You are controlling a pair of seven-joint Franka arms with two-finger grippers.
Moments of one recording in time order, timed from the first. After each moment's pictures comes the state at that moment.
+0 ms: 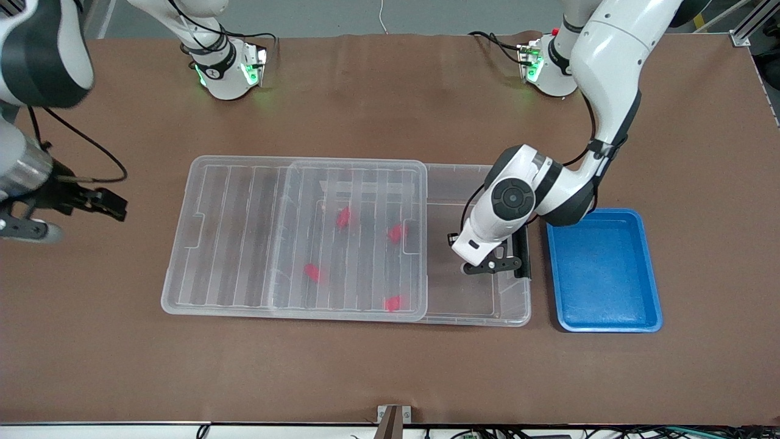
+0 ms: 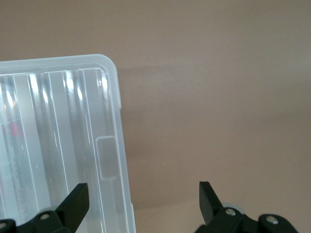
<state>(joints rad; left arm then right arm) -0.23 0.64 -0.35 -1.64 0.17 2.19 -0.72 -0.16 0.11 0.19 -1.54 -0.10 1.64 0.19</state>
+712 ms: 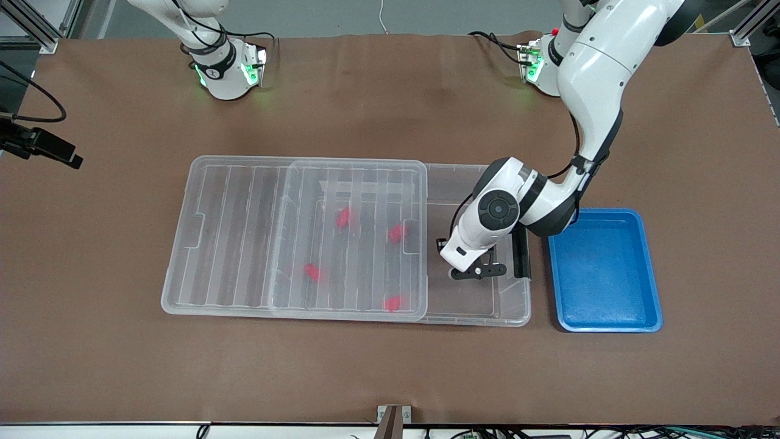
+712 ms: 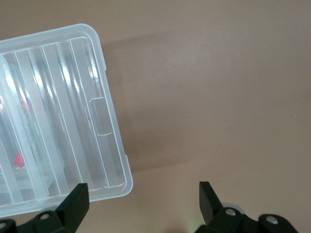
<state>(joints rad) -0.25 0.71 -0.35 -1.56 0.18 2.22 -0.72 -0.16 0.00 0.08 -1.55 0.00 1.49 0.13</state>
